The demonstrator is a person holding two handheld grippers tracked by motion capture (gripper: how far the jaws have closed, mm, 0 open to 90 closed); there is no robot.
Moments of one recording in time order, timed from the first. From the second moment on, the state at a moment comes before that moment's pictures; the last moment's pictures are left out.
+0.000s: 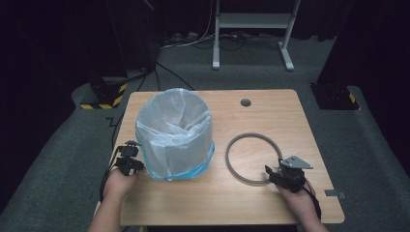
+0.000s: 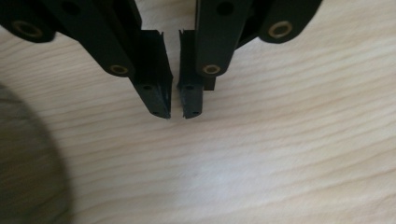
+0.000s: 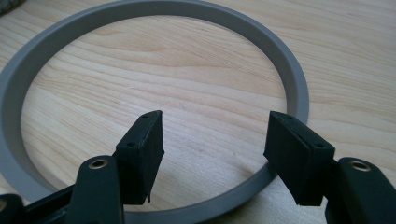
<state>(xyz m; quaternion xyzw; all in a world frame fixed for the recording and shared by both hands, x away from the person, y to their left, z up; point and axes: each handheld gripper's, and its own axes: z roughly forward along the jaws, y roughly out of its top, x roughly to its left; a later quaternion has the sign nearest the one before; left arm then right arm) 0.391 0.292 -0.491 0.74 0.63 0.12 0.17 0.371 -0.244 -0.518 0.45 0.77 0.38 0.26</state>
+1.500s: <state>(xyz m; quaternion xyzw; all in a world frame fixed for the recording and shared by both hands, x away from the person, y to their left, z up) 0.396 0.227 -0.516 0.72 0.55 0.24 0.33 0.419 -0.077 -0.489 0.42 0.77 0.43 0.21</state>
